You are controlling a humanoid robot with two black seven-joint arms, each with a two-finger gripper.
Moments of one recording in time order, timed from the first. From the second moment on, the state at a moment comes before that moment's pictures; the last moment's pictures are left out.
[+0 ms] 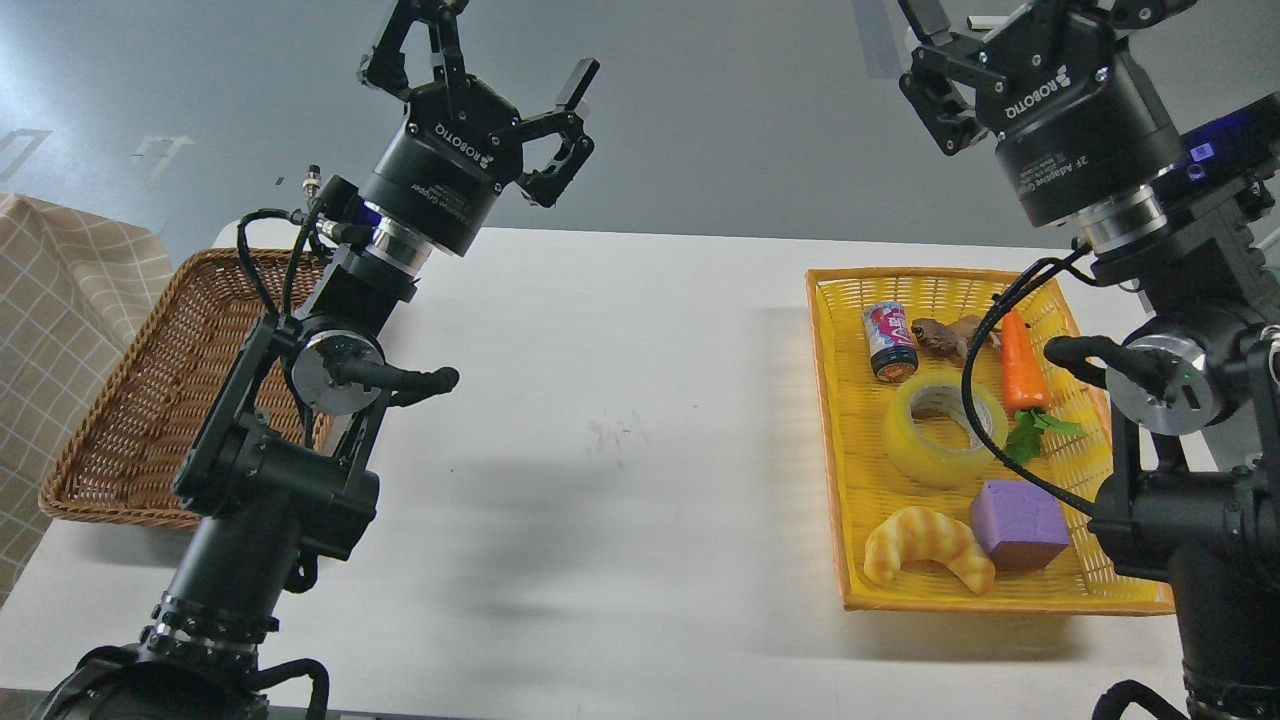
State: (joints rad) left arm -0.46 -0.04 -1.46 -1.35 0.55 -0.48 -0.02; right arm 0.46 0.00 1.52 1.61 -1.00 0.38 -0.02
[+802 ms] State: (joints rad) left arm -0.45 -0.04 -1.46 -1.37 0.54 -0.46 -0.04; right arm 0.45 0.00 1.53 1.61 -1.01 0.42 -0.02
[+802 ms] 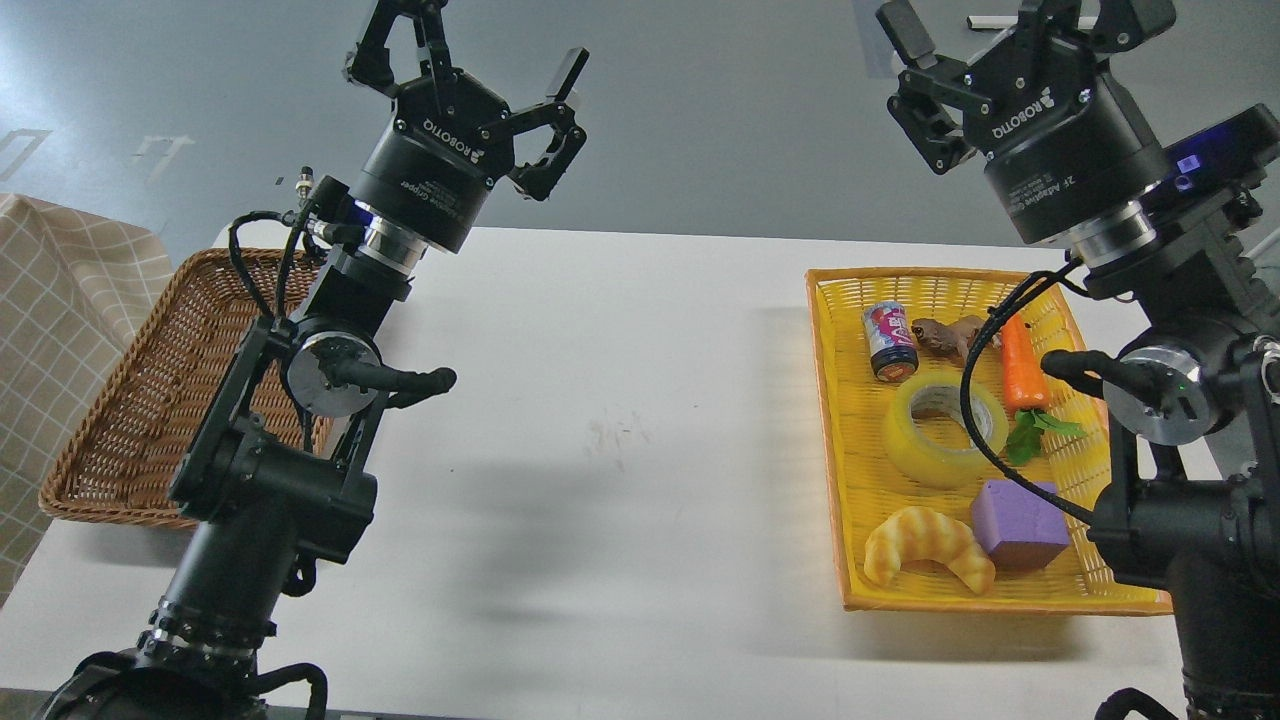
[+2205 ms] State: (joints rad) left arm -0.46 -0.04 -1.45 -1.37 0.54 -0.46 -0.03; right arm 0.44 0.00 1.53 1.62 -1.02 0.42 -0.02
